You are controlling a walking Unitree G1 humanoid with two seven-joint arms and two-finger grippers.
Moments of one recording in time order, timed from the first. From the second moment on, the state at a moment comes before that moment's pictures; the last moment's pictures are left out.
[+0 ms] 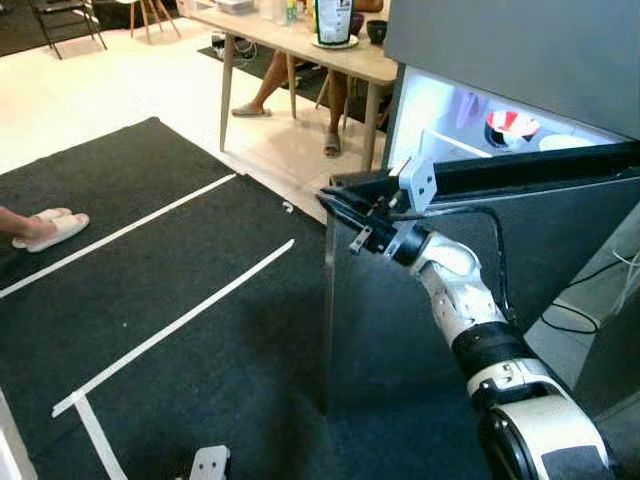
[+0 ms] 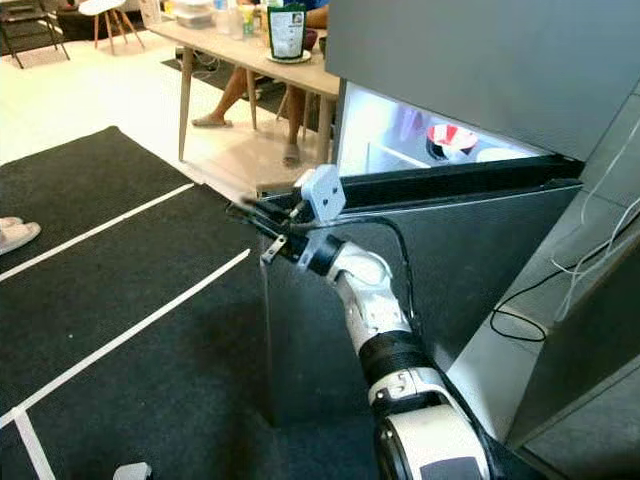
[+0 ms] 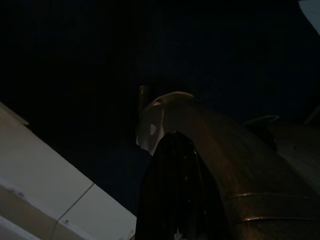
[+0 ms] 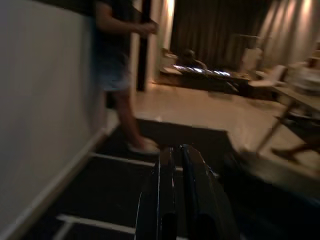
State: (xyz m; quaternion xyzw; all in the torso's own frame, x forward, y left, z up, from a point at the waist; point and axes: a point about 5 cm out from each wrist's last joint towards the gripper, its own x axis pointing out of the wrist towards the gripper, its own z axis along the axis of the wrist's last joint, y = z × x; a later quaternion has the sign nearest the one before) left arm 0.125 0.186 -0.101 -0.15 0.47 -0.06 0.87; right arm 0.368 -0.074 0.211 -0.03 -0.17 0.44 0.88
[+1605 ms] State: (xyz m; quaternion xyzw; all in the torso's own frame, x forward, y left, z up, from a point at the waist) left arm 0.123 0.190 -0.102 -0.13 0.48 -0.05 0.87; right arm 0.141 -0.225 -0.095 -0.20 0.55 0.10 0.81
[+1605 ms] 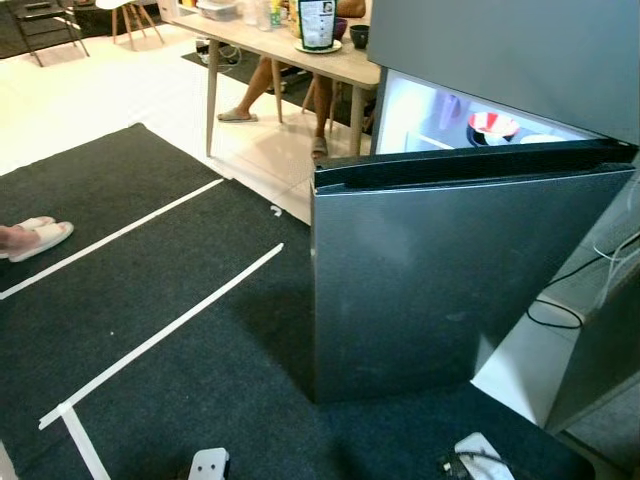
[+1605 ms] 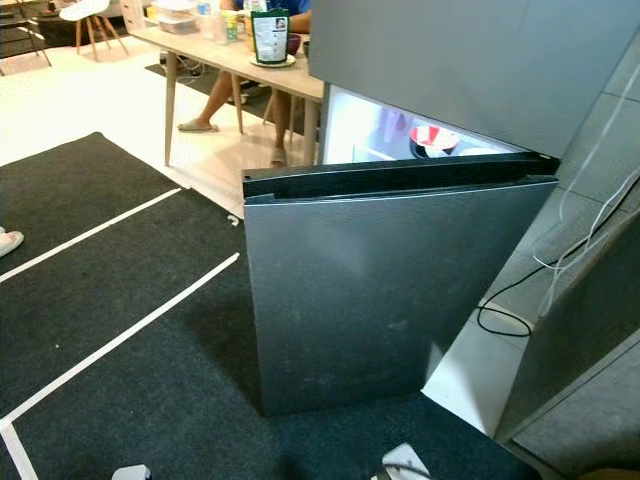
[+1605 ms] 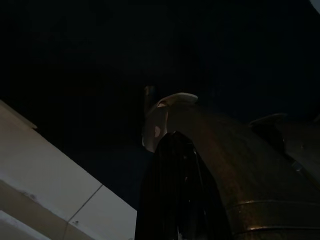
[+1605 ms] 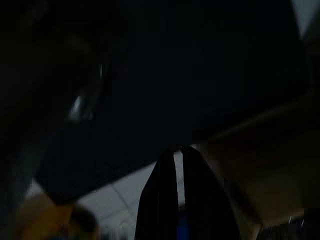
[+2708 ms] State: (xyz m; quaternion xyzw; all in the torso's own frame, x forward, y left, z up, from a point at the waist) left arm 0.129 0.193 -0.099 -0.11 0.48 -0.05 0.87; right arm 0.154 -0.223 -0.091 -0.19 0.52 0.09 0.83
